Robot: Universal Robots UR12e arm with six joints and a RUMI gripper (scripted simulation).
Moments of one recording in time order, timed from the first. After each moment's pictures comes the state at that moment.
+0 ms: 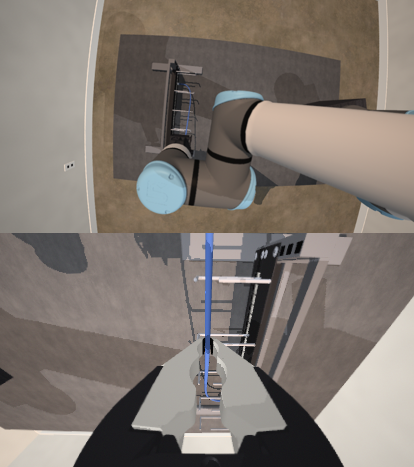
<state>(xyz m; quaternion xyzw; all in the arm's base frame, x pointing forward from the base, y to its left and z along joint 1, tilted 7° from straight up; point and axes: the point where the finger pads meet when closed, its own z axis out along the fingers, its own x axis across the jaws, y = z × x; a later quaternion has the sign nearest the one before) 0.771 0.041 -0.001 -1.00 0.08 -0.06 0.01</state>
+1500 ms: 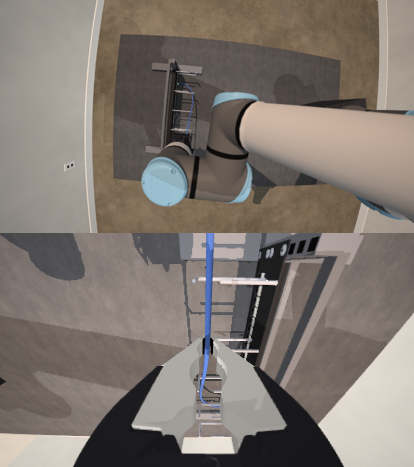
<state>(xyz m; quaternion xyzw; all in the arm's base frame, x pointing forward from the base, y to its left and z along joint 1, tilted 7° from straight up) 0.774 0.041 -0.021 -1.00 0.08 -0.06 0.01</state>
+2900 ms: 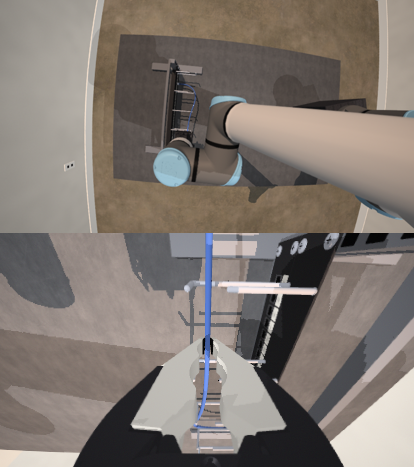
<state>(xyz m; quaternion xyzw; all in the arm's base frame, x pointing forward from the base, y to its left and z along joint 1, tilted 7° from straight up) 0.781 0.042 -0.086 -1.00 0.08 -0.06 0.01</state>
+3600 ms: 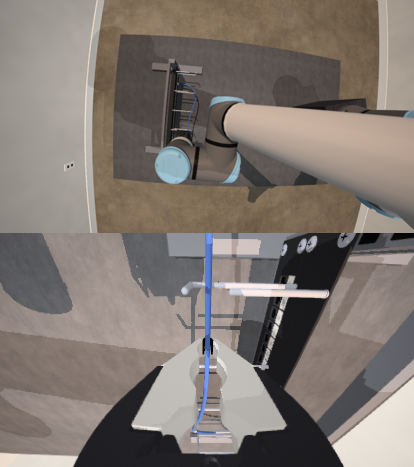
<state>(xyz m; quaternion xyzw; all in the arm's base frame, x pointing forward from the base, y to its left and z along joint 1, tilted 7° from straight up) 0.783 0.042 -0.098 -1.00 0.08 -0.06 0.01</state>
